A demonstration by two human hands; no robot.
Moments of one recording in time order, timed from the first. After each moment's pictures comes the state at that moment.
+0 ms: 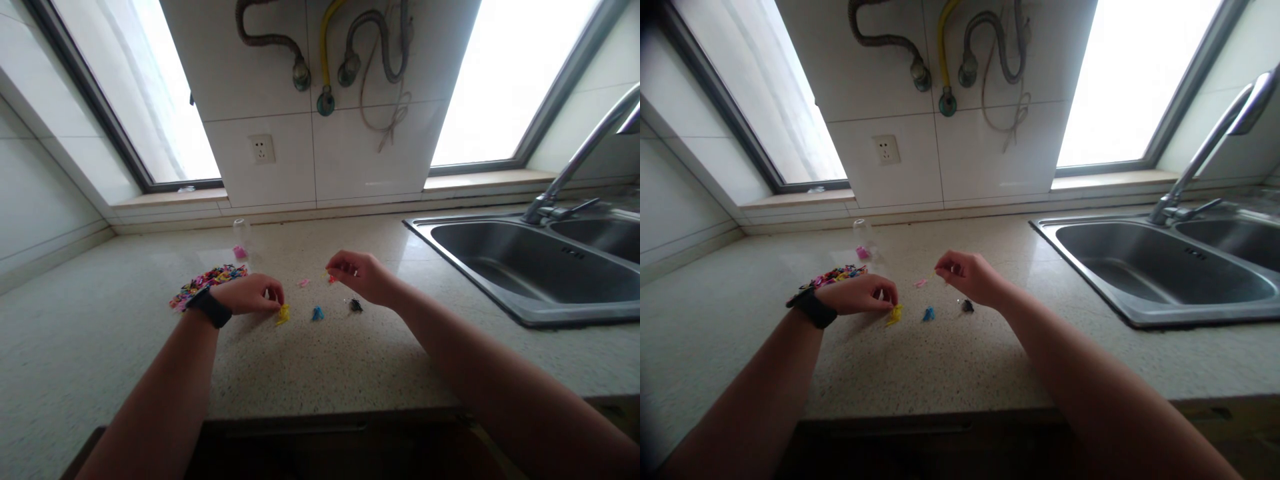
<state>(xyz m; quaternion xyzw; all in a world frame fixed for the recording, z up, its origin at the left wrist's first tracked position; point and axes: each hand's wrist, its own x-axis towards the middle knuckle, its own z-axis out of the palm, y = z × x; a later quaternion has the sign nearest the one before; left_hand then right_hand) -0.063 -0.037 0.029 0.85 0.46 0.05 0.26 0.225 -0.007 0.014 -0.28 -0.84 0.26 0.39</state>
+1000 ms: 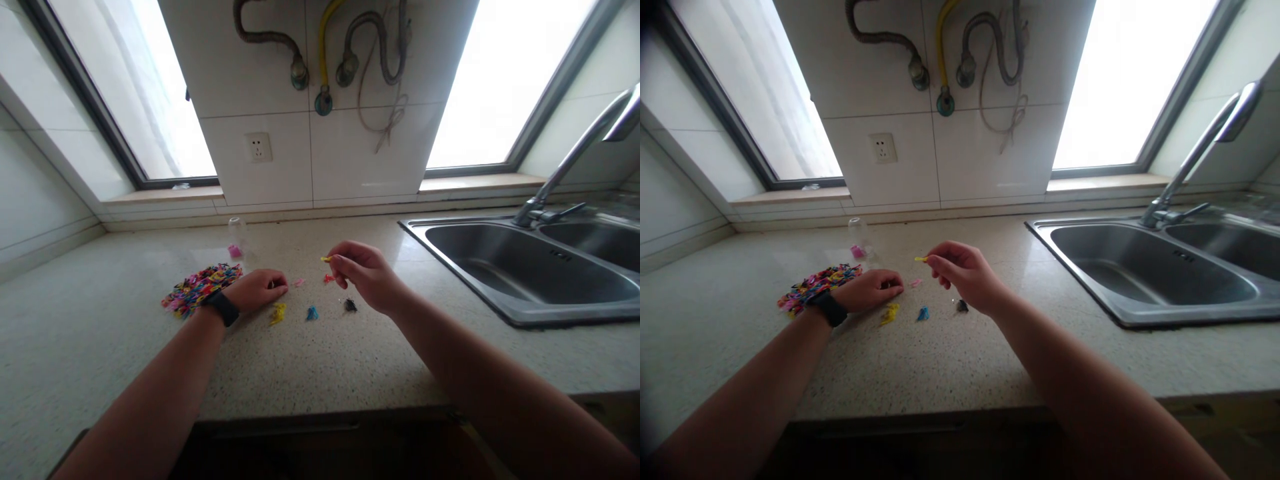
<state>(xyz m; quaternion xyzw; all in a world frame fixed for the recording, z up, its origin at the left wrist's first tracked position) -0.055 -0.018 -0.004 0.85 0.46 0.16 0.18 0.215 -0.040 0.043 -0.22 -0.69 0.50 0.48</state>
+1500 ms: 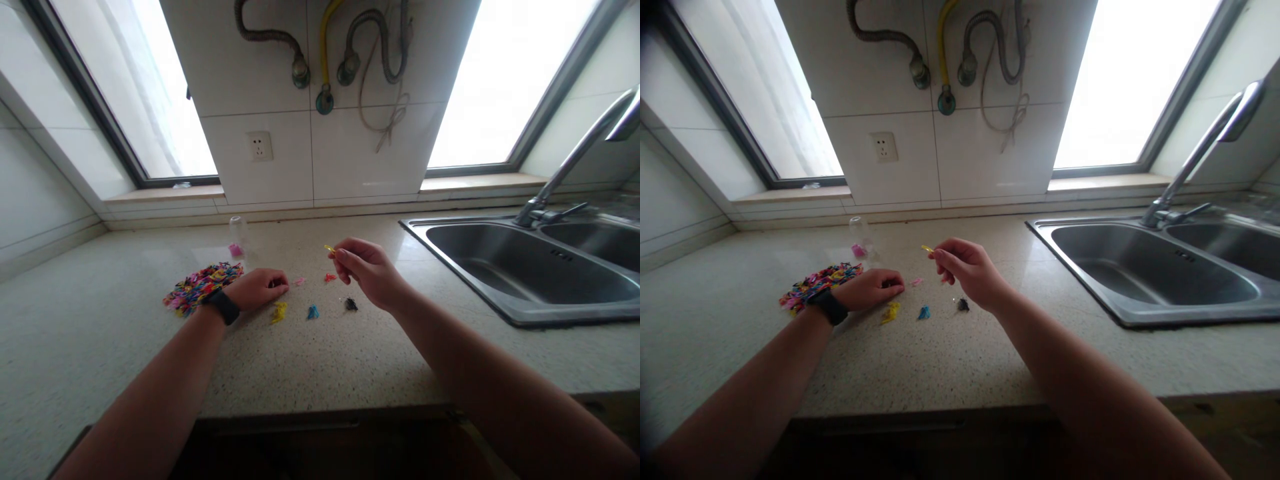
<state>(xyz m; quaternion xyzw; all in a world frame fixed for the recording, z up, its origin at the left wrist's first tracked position) -0.055 -0.019 -0.004 0.85 0.47 0.14 0.17 0.218 -0.032 0.038 -0.20 -0.66 0.52 0.50</state>
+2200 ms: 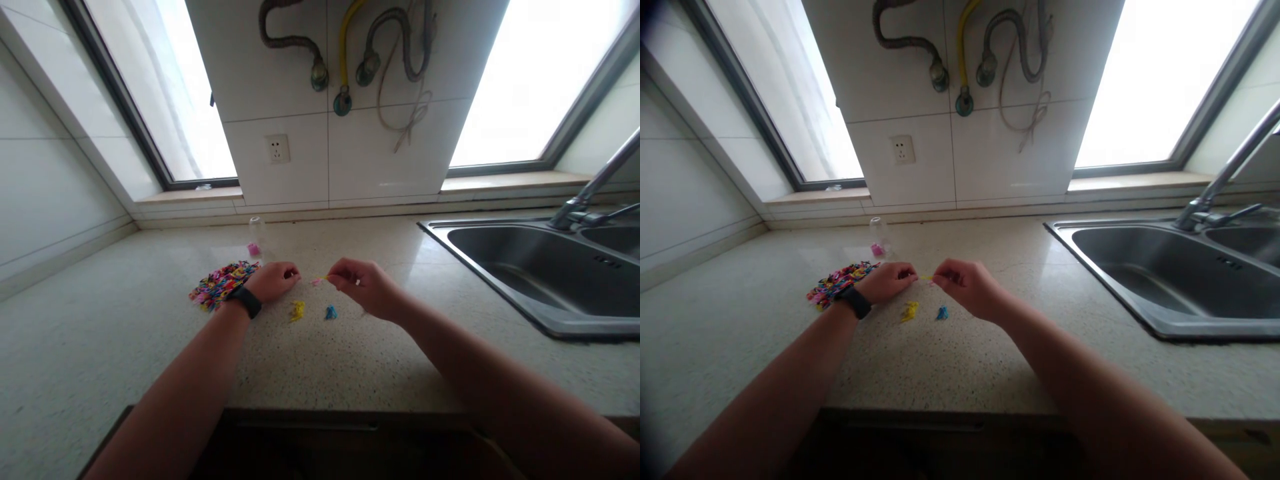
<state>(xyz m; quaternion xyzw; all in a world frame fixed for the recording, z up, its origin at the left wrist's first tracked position) -0.063 -0.011 -0.007 0.81 0.54 0.20 0.09 0.198 -0.037 0.023 -0.28 -0.83 0.30 0.39</state>
